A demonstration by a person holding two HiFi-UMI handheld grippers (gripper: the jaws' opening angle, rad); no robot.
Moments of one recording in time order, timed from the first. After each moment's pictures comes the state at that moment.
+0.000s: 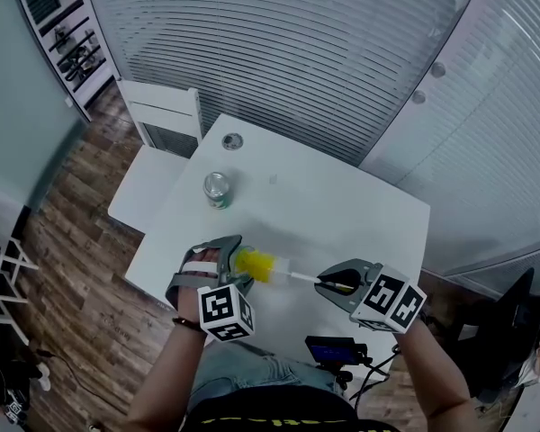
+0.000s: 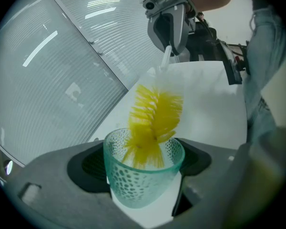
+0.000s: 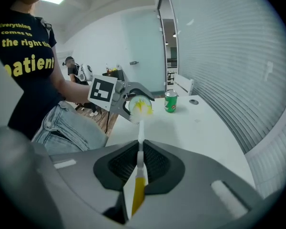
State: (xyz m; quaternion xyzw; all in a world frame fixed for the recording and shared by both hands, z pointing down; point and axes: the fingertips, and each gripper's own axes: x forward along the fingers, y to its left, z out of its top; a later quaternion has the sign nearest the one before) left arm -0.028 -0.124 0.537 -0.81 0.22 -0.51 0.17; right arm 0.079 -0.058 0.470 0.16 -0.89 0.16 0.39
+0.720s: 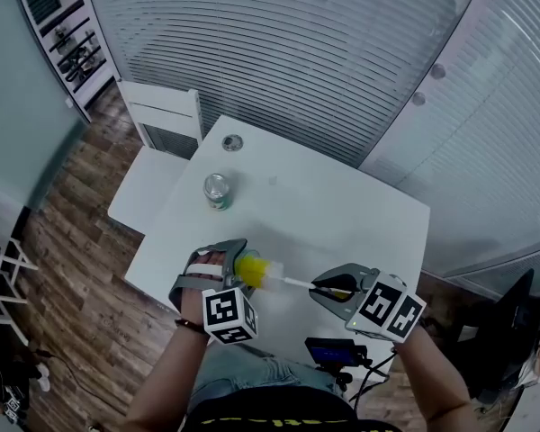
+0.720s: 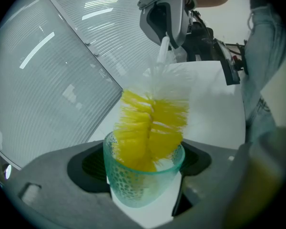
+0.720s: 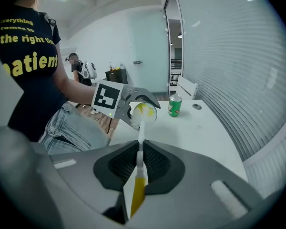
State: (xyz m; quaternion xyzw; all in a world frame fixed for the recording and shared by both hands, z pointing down) left arm -0.020 -0.116 0.539 -0.81 0.21 -0.51 0.18; right arm 0.061 -0.050 0.453 0.15 -0.89 0.13 0.40
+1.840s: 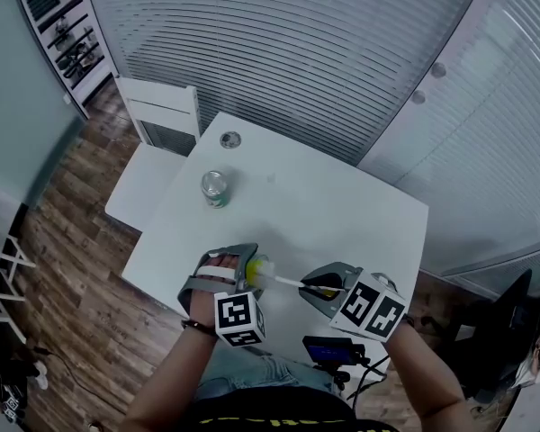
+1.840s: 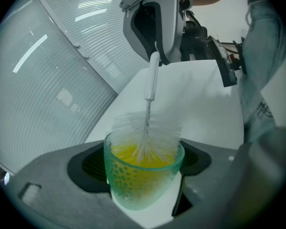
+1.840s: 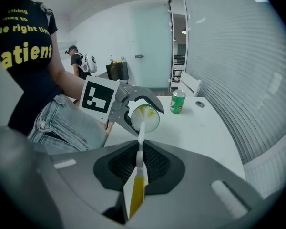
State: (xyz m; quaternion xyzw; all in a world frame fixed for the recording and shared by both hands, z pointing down) left arm 0.005 -0.104 0.551 -0.81 0.17 -0.52 0.19; right arm 0.051 -0.053 0.474 0.14 -0.88 0.12 0.43
